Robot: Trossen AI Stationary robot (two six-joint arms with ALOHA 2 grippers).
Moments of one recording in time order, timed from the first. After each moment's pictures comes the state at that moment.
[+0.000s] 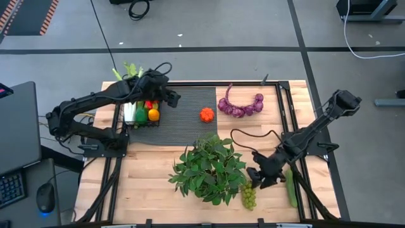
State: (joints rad) left arm 0.41 1.25 1.18 -0.64 -0.13 -0.55; right arm 0.65 1.21 0.64 -0.25 -0.20 2.16
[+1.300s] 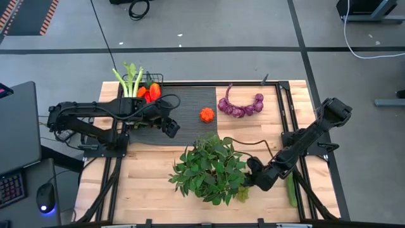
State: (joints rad) left arm 0.06 1.25 1.18 -0.84 -0.15 -0.75; right arm 0.72 1.46 0.66 -0.14 0.26 1.99
